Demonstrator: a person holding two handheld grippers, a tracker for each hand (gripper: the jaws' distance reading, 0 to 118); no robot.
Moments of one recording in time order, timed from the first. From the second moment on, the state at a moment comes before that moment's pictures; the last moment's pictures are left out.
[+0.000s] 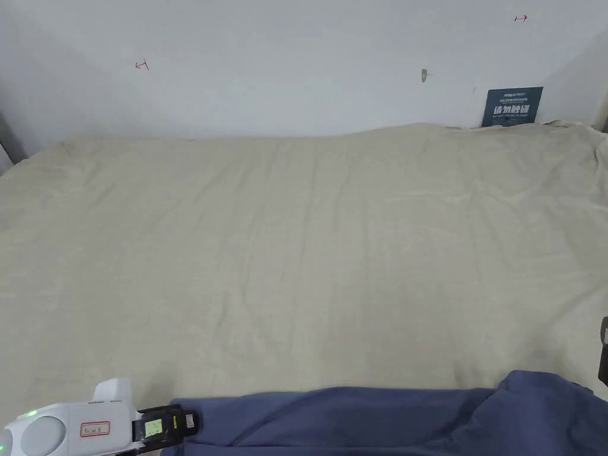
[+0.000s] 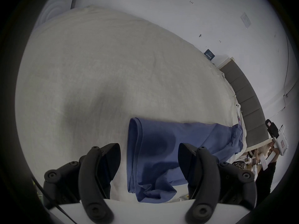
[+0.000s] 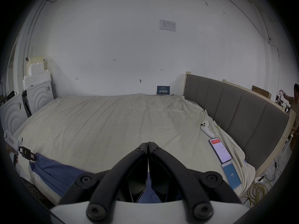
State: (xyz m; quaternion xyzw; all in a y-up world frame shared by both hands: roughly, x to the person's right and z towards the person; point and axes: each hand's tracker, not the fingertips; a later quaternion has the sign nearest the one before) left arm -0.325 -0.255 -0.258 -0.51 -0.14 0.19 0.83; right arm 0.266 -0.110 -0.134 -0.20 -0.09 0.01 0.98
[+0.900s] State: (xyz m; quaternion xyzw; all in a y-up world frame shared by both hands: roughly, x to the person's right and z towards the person) left arm -0.330 -0.179 -0.242 -0.46 -0.09 0.08 0.88; right arm 0.269 -0.106 -0.136 -0.20 -0.08 0.00 0.98
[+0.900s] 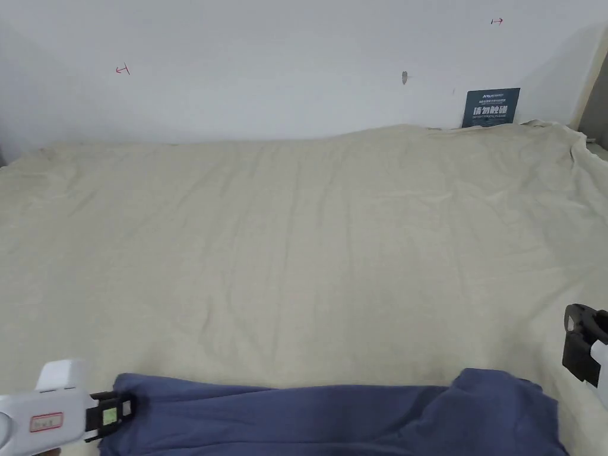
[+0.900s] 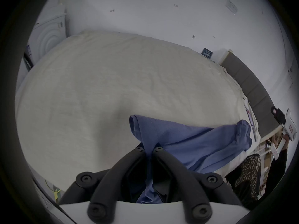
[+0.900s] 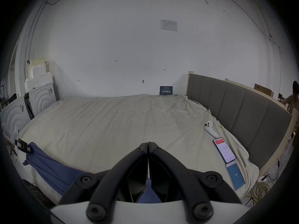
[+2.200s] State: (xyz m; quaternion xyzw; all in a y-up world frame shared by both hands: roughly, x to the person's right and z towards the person) left arm -0.035 -0.236 -0.281 -0.57 -0.24 0.04 0.79; right arm 0.312 -0.111 -0.094 -0.19 -0.10 -0.03 0.98
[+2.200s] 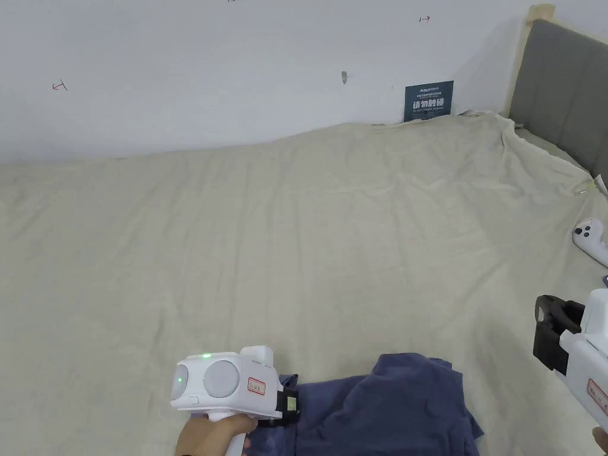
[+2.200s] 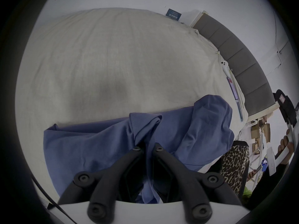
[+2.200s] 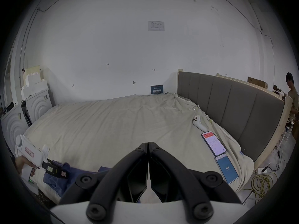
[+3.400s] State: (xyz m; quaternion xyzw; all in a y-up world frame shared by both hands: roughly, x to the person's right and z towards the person) left arm -0.116 -0.232 -0.217 -0.36 -0.17 -0.03 0.92; right arm 0.308 -0.097 -0.089 -0.17 -0.10 -0.04 0.98
